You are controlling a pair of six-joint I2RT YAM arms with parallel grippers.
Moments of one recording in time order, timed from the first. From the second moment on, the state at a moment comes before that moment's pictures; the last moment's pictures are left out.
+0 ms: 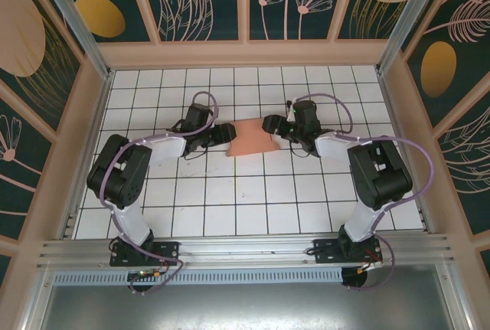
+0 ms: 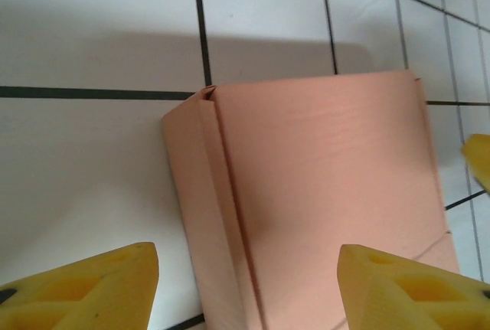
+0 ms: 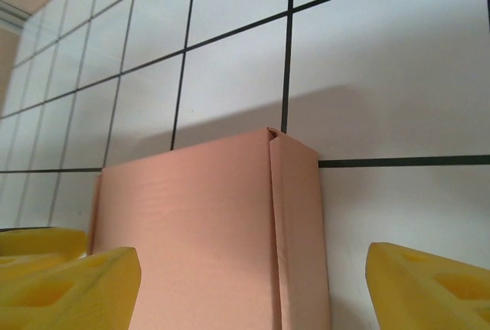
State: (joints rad) left arm -0.44 1.82 0.97 0.07 0.31 -0.66; right arm 0.40 1.71 0.87 0.21 -0.29 0.61
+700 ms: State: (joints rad) left arm -0.42 1.86 0.96 0.11 0.38 -0.66; right arm 0.37 1.67 0.77 0.34 -0.39 0.70
